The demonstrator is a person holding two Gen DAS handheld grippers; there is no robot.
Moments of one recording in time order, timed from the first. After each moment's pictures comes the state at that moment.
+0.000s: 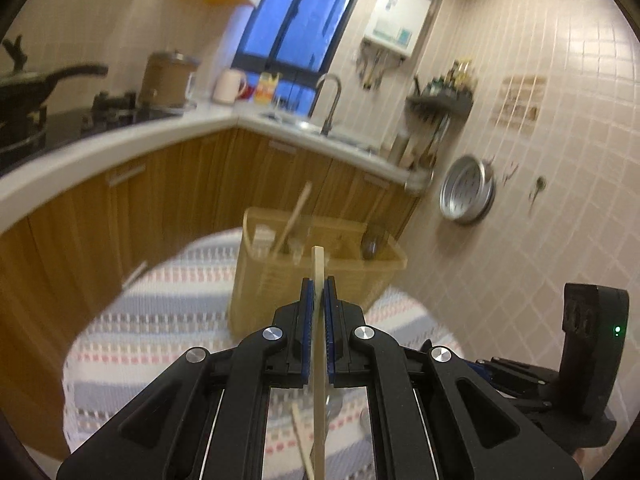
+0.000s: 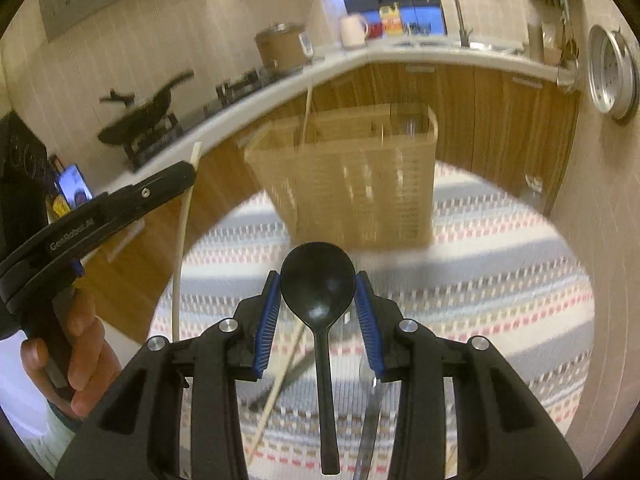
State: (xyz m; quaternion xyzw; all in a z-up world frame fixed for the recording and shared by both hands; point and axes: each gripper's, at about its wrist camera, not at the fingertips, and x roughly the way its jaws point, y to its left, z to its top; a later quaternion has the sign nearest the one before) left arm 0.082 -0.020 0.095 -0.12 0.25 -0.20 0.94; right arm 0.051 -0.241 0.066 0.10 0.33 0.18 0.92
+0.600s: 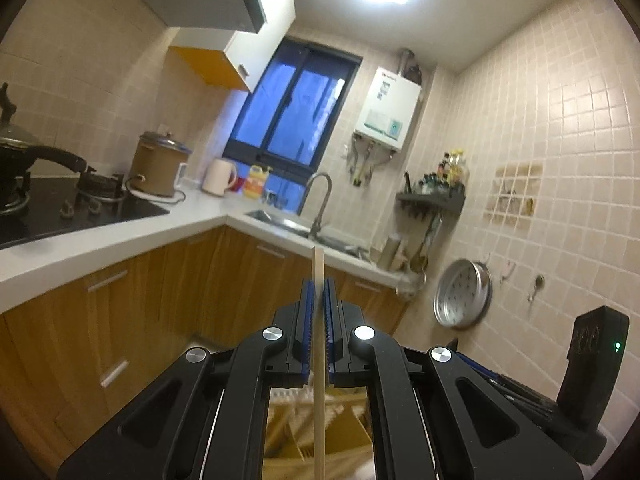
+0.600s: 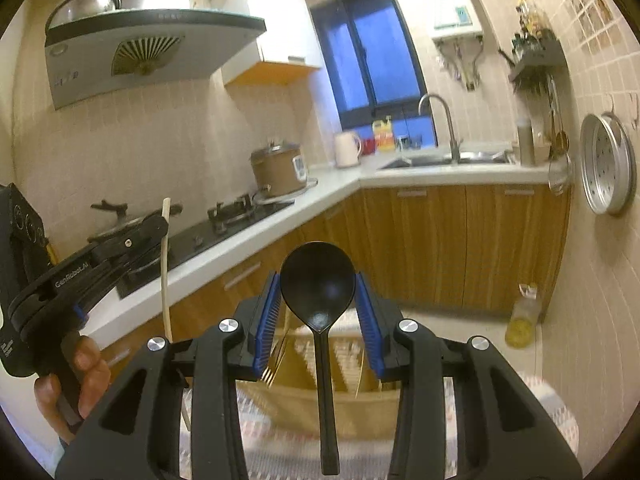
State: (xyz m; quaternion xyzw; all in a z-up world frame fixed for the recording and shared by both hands) left arm 0.161 -0.010 0.160 -0.16 0.09 -0.20 0.96; right arm 0.136 -0.262 0.145 0.12 0.14 0.15 0.97
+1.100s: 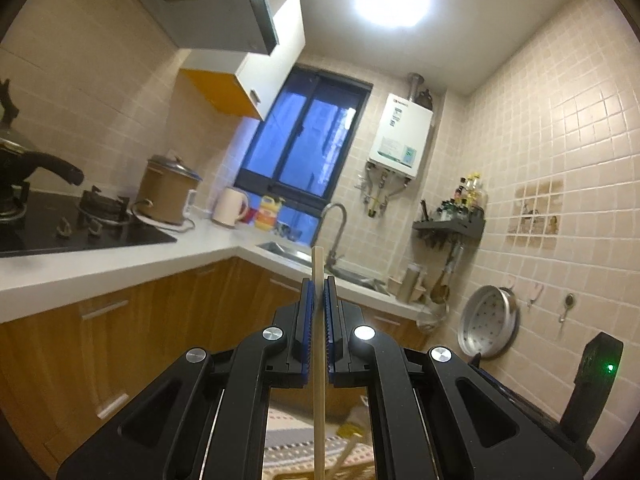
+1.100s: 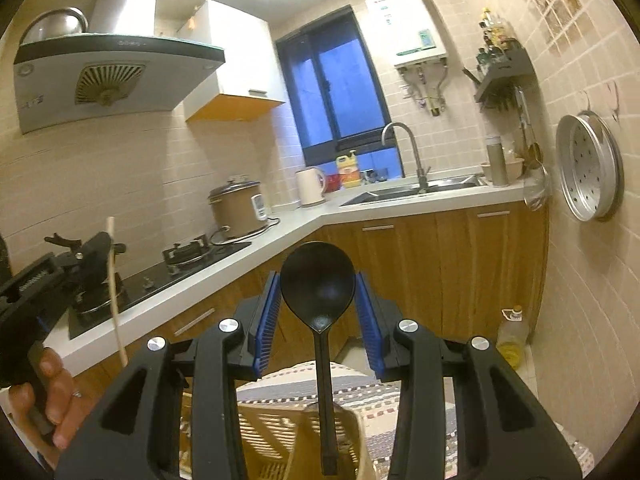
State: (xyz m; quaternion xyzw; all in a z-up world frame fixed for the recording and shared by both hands) left arm 0.211 -0.012 0.138 -0.16 0.02 -0.16 0.97; right arm 0.198 -0.292 0.106 0.15 0.08 0.08 0.98
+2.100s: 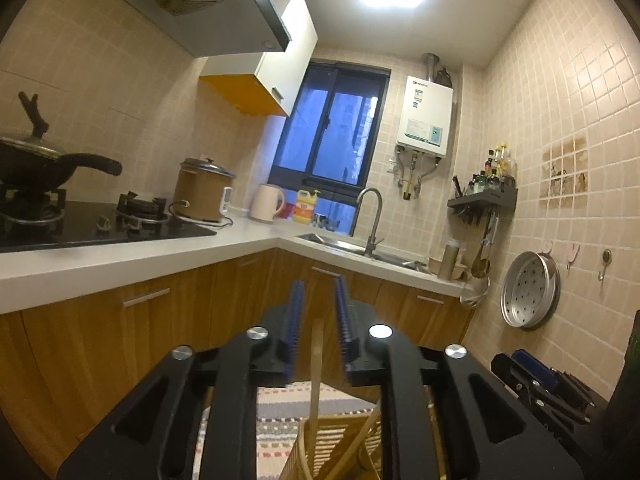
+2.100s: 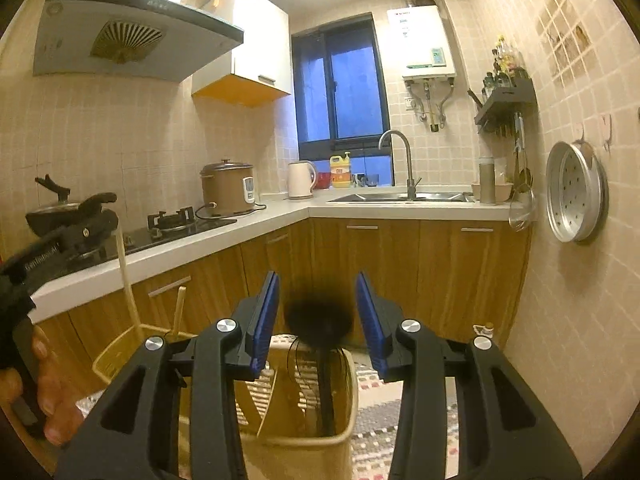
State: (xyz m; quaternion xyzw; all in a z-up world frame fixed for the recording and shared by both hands) left arm 0.184 -0.022 0.099 -0.12 0.04 -0.09 0.99; right arm 0.159 -0.261 0.073 0.06 0.08 0.05 0.99
